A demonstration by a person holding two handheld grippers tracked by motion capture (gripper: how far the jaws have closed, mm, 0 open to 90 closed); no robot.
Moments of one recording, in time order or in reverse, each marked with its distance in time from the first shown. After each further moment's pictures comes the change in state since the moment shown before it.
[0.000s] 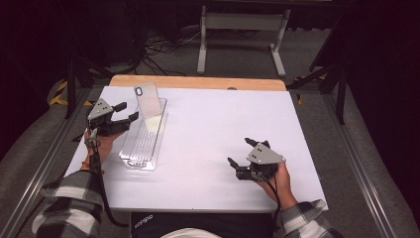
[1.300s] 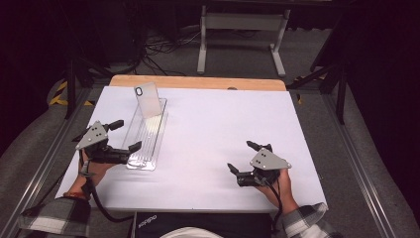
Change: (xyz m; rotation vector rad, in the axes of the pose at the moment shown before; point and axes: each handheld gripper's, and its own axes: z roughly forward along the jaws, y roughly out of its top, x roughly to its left) left arm -0.068 -0.002 -0.059 -0.056 -0.167 0.053; right arm 0.006 -0.005 -0.011 -0.062 0.036 0.030
